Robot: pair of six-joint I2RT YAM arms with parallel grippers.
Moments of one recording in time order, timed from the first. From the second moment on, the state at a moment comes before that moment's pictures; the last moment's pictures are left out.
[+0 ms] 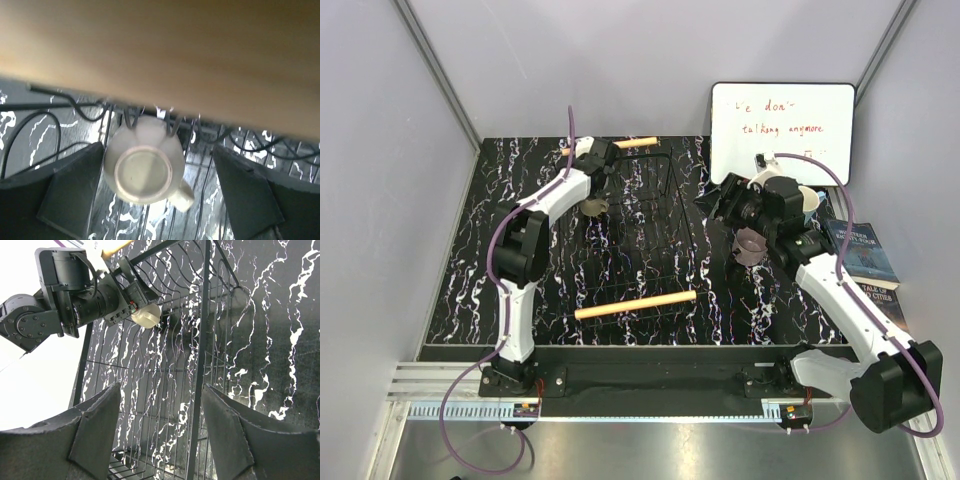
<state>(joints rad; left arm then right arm) -0.38 2.13 1.73 -0.58 -0.46 -0.63 0.35 1.13 0.94 -0.12 -0.23 0.68</state>
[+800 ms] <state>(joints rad) -0.38 2.06 1.58 -0.43 -0.46 -0.65 0.35 1.15 0.92 -0.11 -0.23 0.69</state>
